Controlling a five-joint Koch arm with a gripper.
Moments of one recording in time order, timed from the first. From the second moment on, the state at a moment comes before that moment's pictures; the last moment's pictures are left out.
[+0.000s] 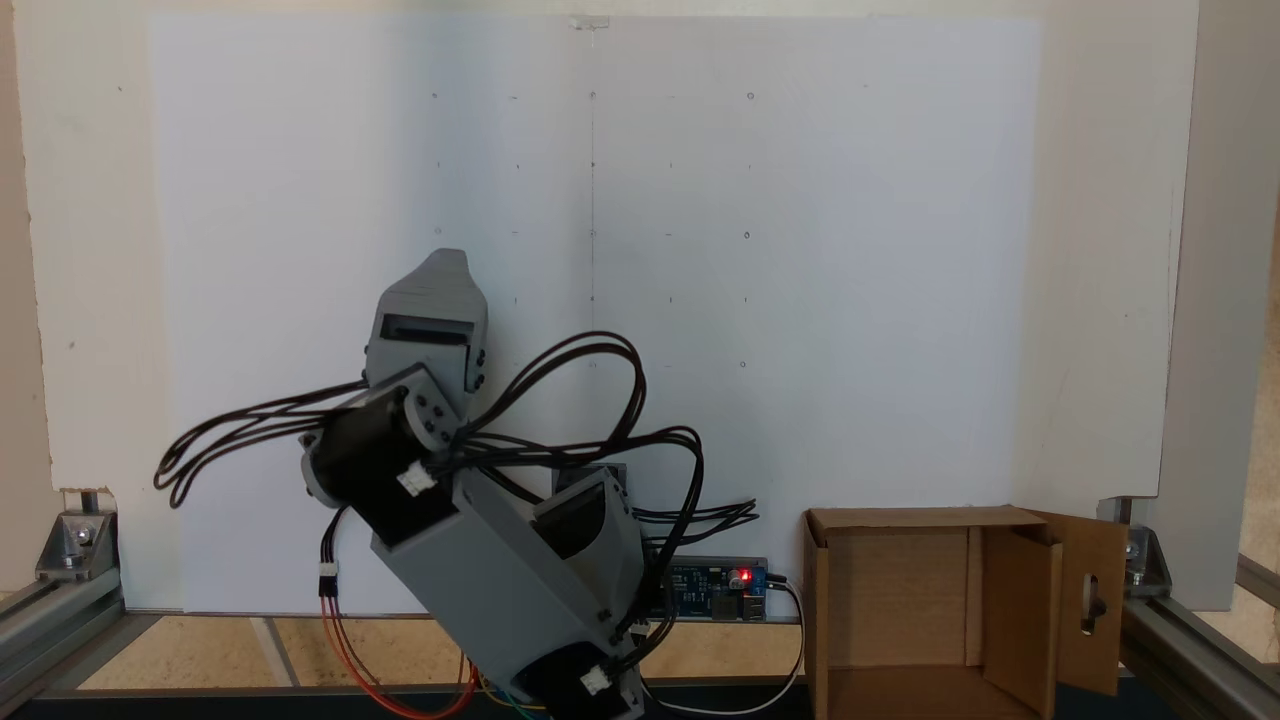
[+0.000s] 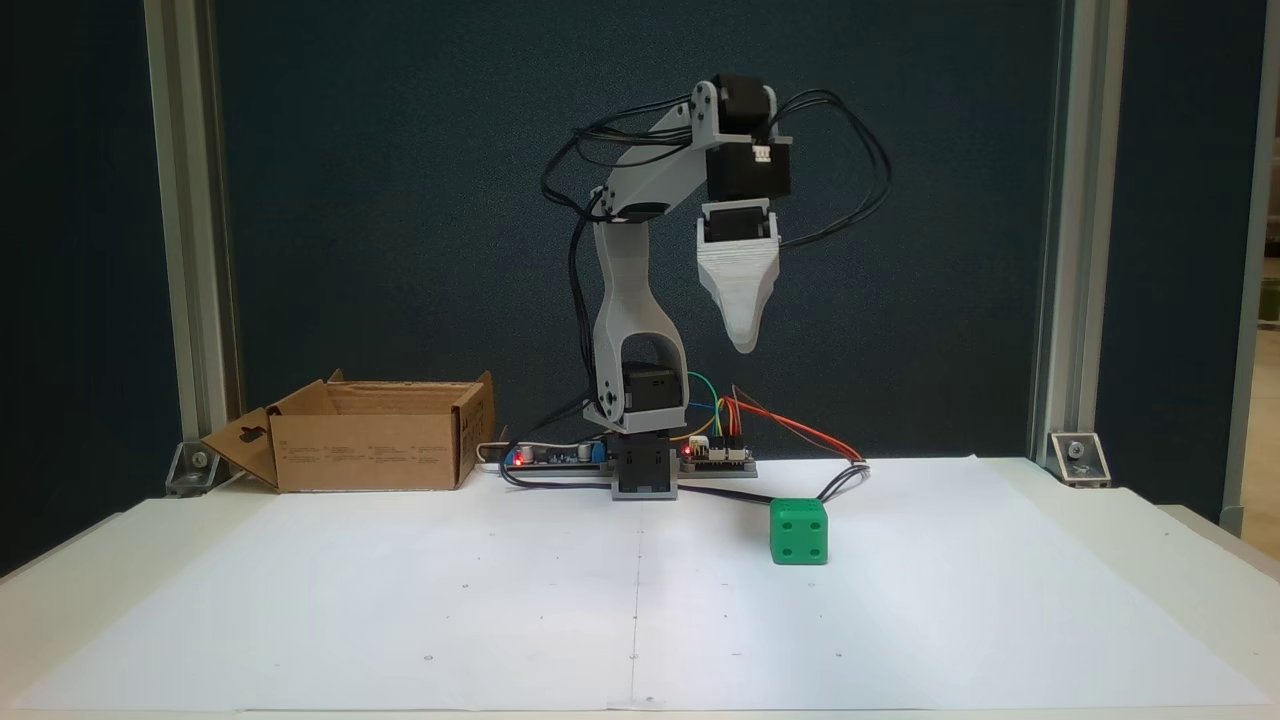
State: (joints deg) arm -30.4 98.7 76.1 77.5 35.2
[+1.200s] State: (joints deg) arm -40.9 93.7 99.8 52.4 43.4
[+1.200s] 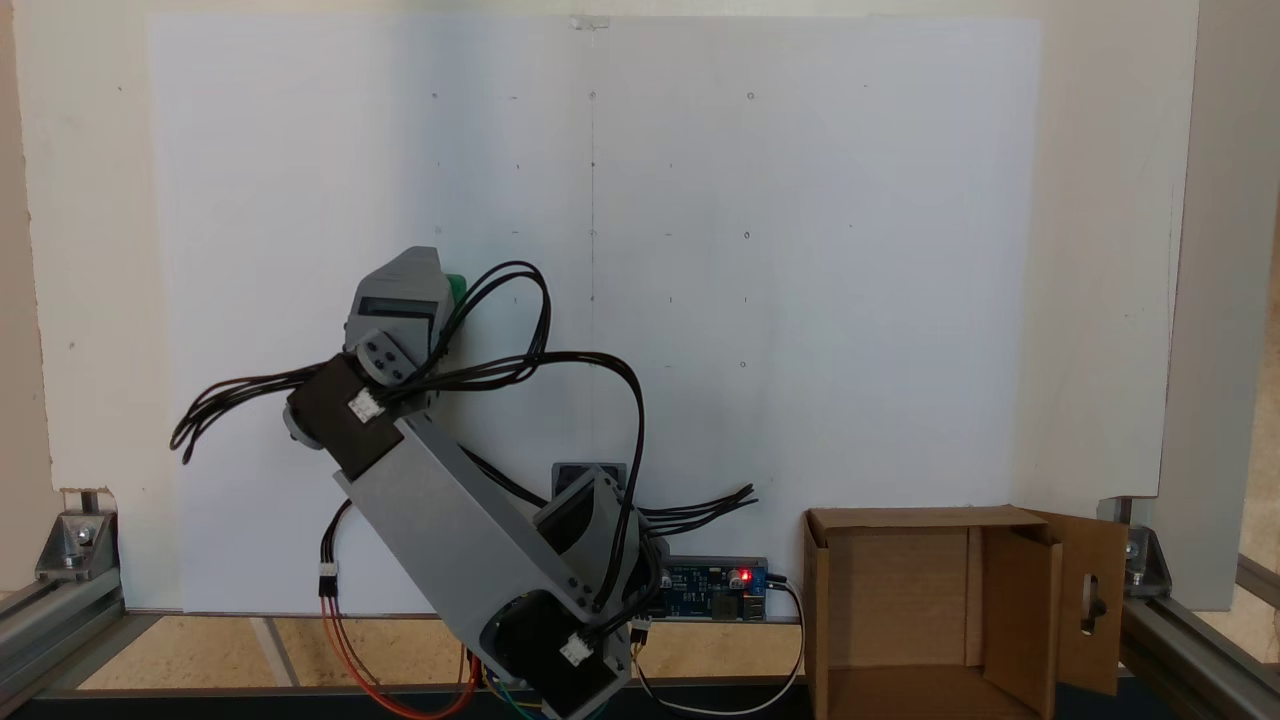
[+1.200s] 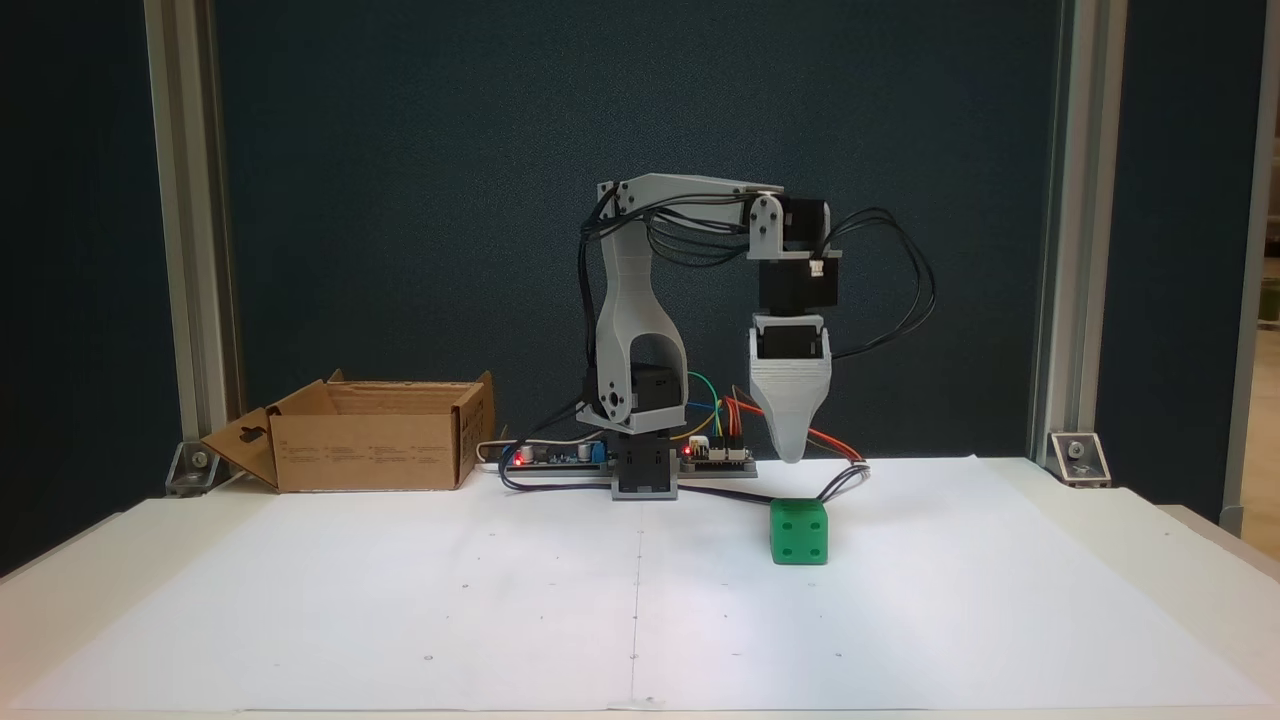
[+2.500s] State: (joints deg) arm -41.1 88.8 105.8 44.4 43.9
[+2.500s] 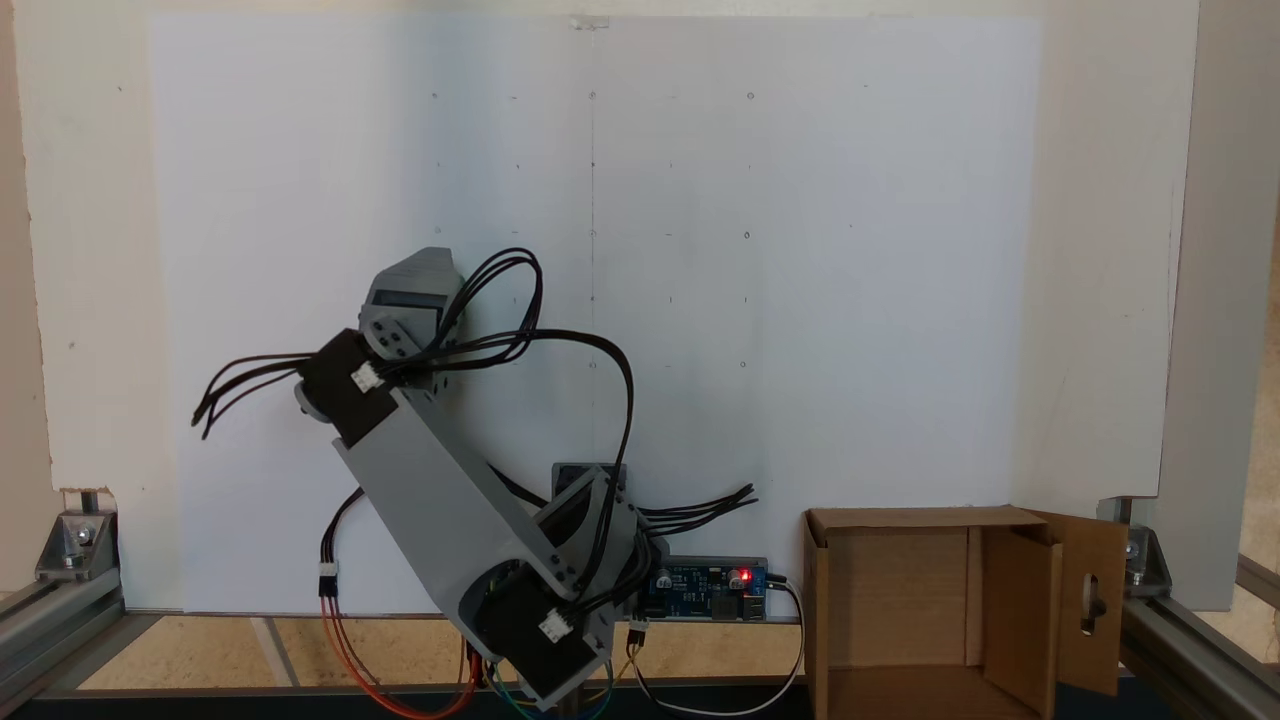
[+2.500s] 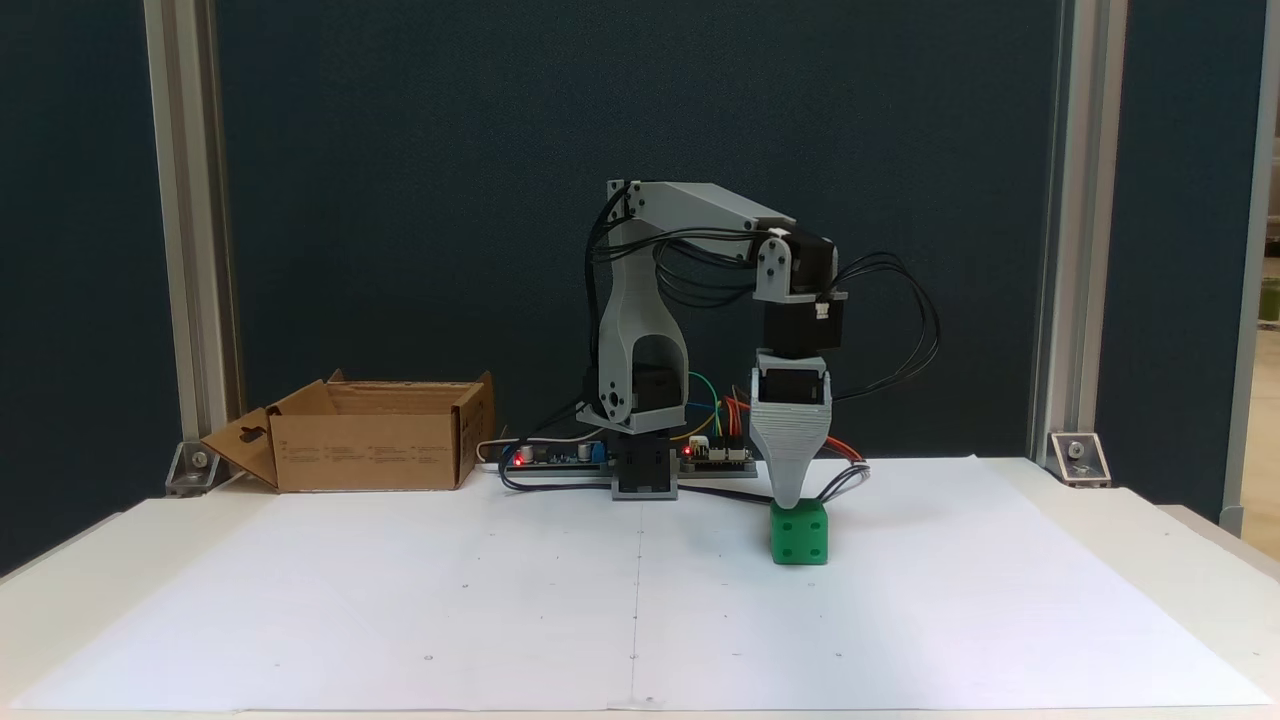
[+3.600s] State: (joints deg) arm -41.7 87.5 113.3 33.9 46.3
